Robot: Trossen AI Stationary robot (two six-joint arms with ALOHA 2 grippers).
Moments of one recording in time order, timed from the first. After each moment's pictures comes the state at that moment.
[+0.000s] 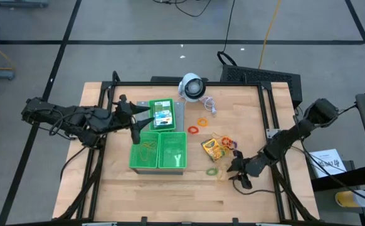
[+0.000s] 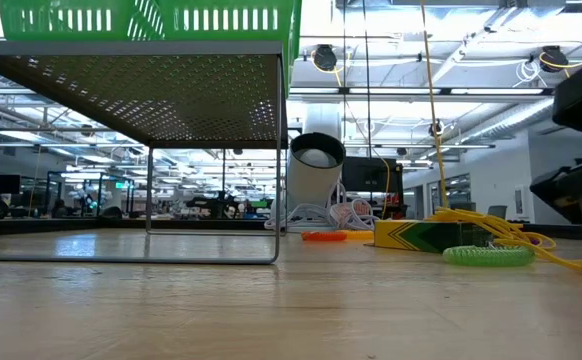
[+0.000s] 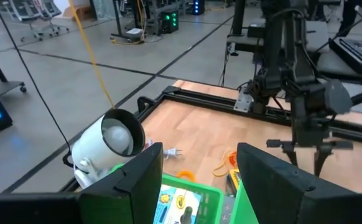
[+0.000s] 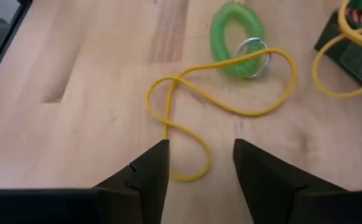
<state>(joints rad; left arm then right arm) -0.26 0.98 1.08 -0.38 -0.63 -0.20 0.67 1.34 0.26 0.32 0.19 0.59</state>
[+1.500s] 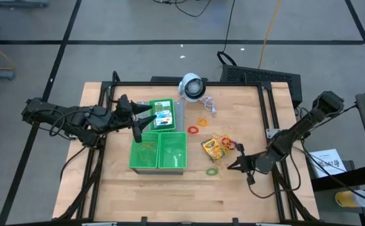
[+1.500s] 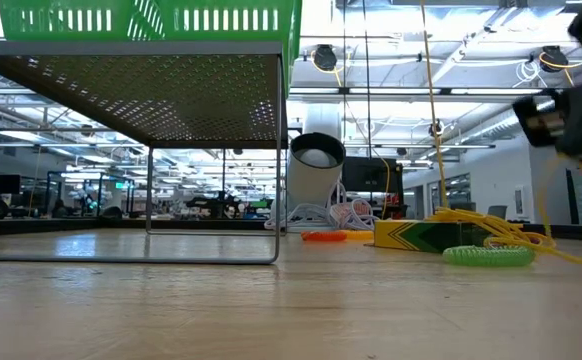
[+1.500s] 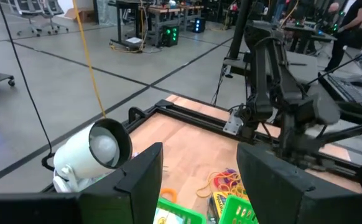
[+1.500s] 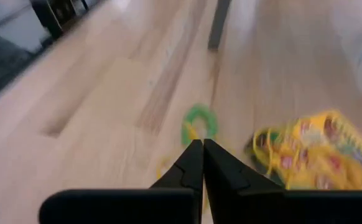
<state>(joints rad) -0.26 1.00 1.08 -0.28 -0.63 -0.26 0.72 1.04 0.26 0.20 0.41 0.23</state>
